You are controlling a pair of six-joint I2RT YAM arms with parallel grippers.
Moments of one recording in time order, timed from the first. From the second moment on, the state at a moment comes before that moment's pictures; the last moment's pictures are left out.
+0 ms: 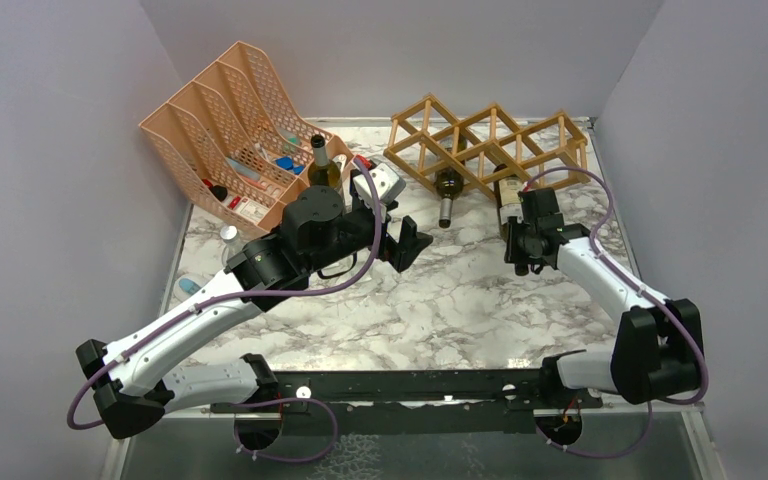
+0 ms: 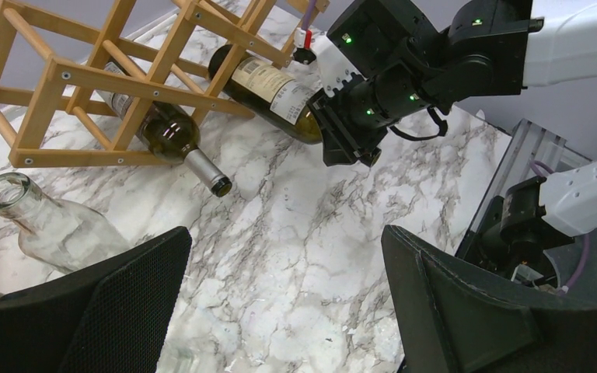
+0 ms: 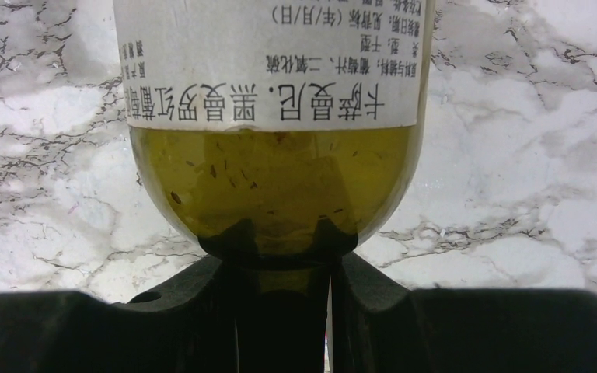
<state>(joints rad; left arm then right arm) -0.95 1.07 1.20 -0.29 0.03 -0.12 0.21 1.32 0.82 -0.51 0.12 0.21</state>
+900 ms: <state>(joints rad) -0.95 1.07 1.20 -0.29 0.04 -0.12 0.21 1.51 0.90 -0.31 0.12 0.35</state>
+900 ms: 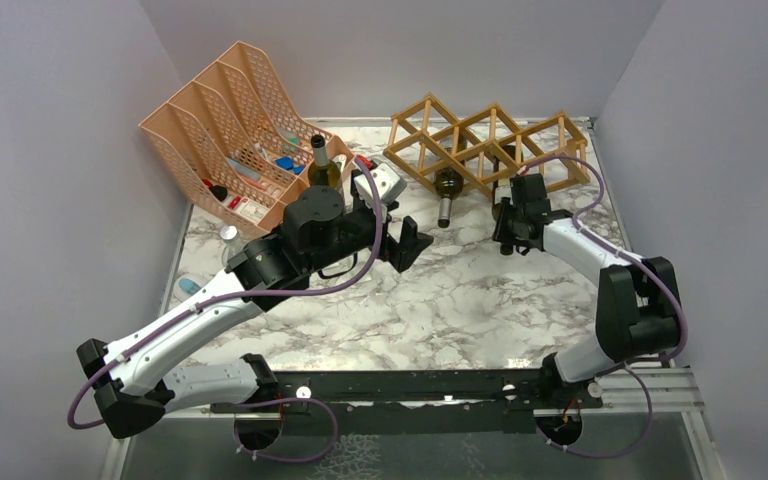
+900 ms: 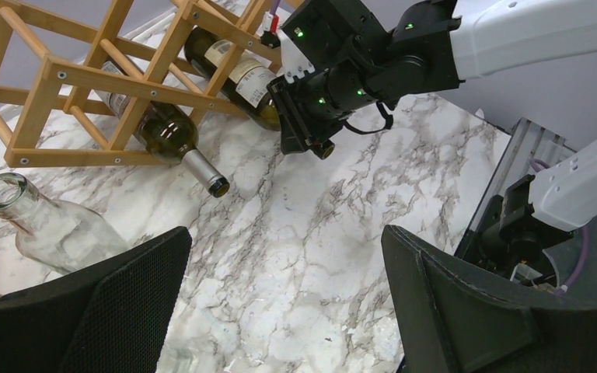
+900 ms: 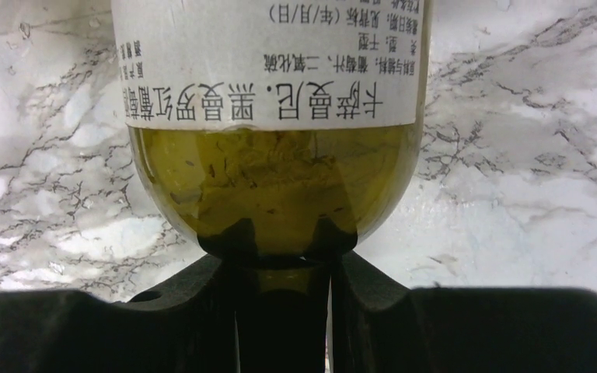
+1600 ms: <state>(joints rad) -0.95 1.08 1.20 -0.29 0.04 -0.13 0.21 1.63 1.04 -0.23 0.21 0.32</state>
